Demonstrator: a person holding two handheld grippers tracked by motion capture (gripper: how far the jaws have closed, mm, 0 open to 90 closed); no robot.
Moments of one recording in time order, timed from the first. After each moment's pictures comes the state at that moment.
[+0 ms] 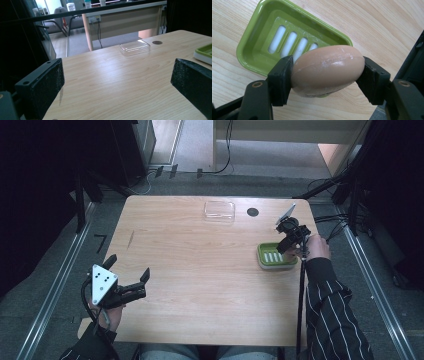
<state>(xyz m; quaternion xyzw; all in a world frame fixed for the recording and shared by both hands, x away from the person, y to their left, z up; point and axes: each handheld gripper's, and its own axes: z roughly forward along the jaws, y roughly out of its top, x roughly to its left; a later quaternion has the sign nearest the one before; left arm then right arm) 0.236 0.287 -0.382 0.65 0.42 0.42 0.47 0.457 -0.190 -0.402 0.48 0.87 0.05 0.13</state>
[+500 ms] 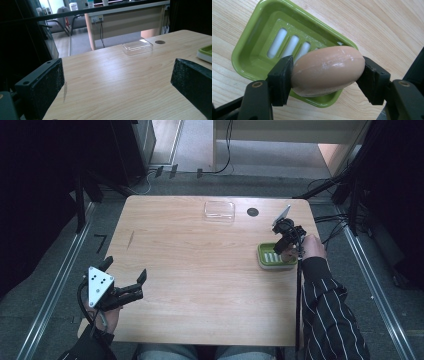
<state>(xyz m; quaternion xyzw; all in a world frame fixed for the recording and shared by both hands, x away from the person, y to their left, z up) 0.231 0.292 -0.382 0.65 0.43 0.42 0.47 0.465 -0.182 -0.414 0.47 0.87 0.04 0.13</state>
